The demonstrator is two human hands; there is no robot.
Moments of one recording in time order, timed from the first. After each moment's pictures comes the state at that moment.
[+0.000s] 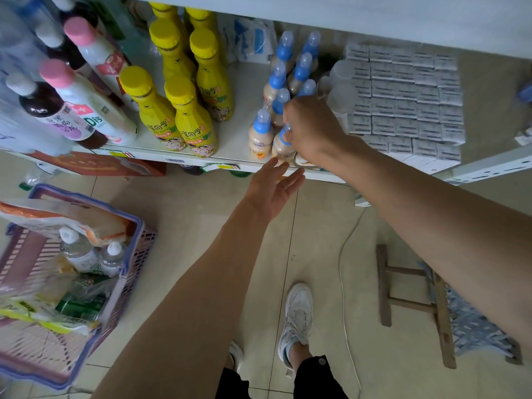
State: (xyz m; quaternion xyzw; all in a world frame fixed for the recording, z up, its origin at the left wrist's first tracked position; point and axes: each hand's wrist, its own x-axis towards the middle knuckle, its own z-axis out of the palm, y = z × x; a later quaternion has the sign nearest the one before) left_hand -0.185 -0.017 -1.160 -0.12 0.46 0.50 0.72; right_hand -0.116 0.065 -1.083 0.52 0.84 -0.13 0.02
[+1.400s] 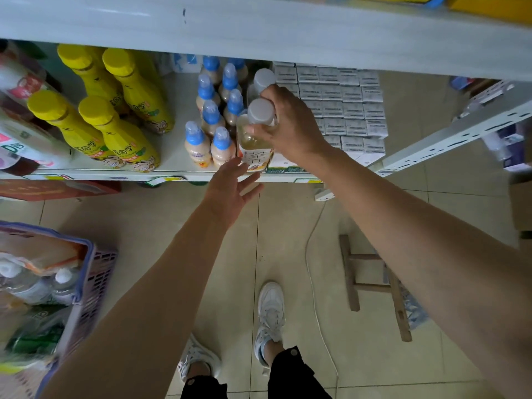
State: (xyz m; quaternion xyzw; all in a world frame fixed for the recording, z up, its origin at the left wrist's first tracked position) left_hand -0.145 -0.008 -1.140 0.00 0.53 0.46 0.72; right_hand -0.024 0.076 -1.082 0.57 0.78 -0.22 -0.17
